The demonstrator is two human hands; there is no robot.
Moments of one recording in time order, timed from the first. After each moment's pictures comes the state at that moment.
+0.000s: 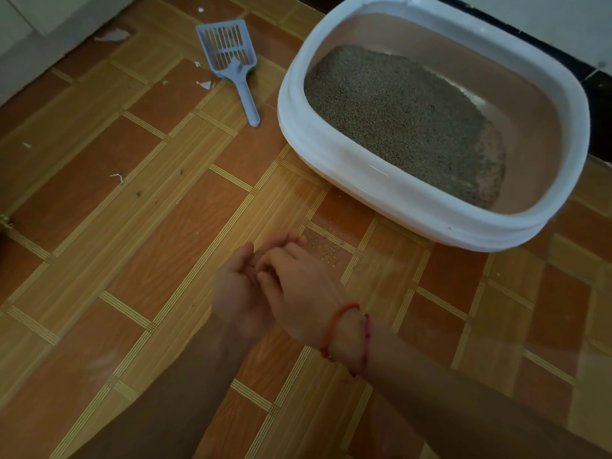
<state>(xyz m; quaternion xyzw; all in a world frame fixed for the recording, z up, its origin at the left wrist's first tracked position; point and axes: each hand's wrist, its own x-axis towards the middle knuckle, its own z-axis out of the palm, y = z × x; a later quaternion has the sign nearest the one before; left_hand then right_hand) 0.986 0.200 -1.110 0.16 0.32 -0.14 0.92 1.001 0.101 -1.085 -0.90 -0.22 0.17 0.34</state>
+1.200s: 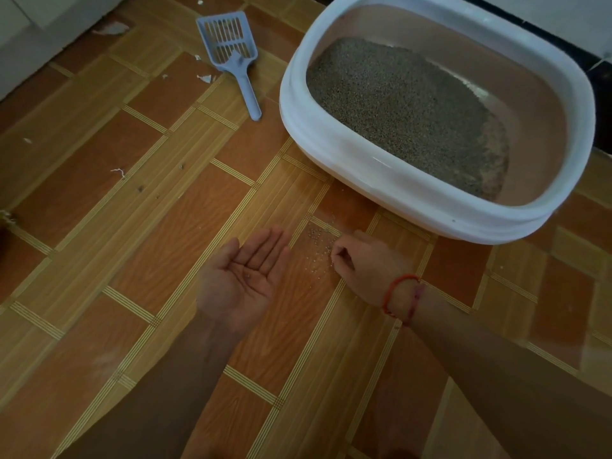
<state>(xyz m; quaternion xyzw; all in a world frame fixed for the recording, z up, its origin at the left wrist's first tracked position) 0.981 0.217 -1.110 0.16 0.35 -0.08 0.92 1.042 0.023 -1.124 -0.95 -0.18 0.18 0.16</state>
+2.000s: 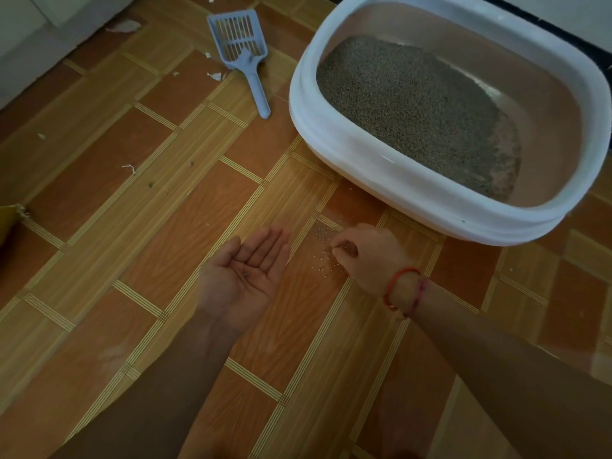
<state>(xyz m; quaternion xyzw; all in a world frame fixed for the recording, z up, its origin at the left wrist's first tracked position) 0.979 0.225 -1.109 0.15 0.37 -0.07 0.92 1.053 0.032 -1.120 -0.95 -0.17 0.19 0.19</state>
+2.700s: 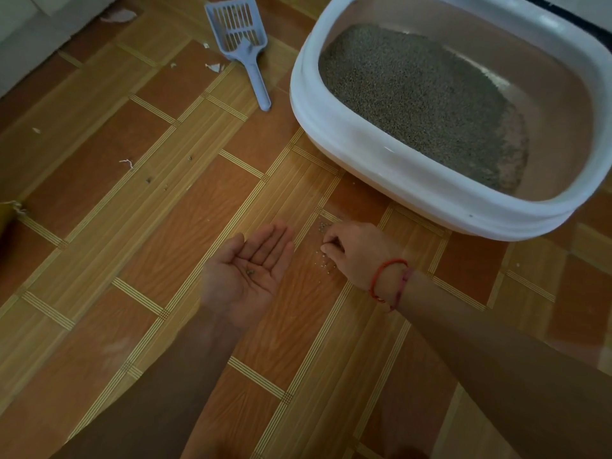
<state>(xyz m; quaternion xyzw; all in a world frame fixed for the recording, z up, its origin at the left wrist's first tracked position) 0.981 0.224 -1.113 0.15 0.38 -0.07 0.91 1.055 0.049 -1.137 -0.95 -0.18 0.20 0.17</state>
